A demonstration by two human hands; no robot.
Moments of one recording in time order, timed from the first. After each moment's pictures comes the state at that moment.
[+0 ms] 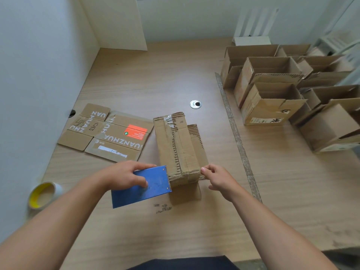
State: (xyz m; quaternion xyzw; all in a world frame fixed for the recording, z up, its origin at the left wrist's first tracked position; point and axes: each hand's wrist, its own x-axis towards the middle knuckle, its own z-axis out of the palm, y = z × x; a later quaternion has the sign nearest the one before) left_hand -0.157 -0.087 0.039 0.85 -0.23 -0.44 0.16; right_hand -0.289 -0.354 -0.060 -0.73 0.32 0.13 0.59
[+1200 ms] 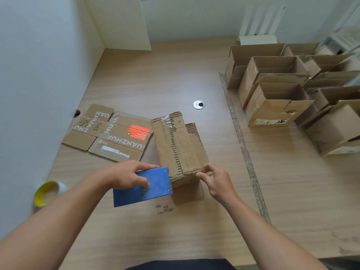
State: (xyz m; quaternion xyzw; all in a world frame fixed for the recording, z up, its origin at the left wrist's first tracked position) left_hand -0.153 -0.093 0.040 0.85 -0.23 -0.45 0.12; right_hand -0.294 -0.345 -0.070 -0.84 0.20 -0.03 0.50
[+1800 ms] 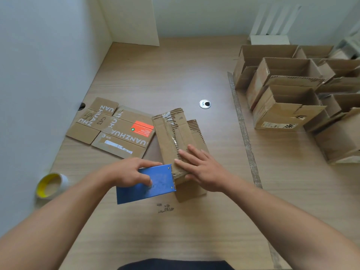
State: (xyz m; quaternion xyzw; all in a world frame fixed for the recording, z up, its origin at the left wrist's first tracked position) left_hand -0.154 -0.092 0.038 0.85 -0.23 -0.44 0.16; right_hand -0.240 -0.357 -0.076 -0.97 -0.21 0.02 0.14
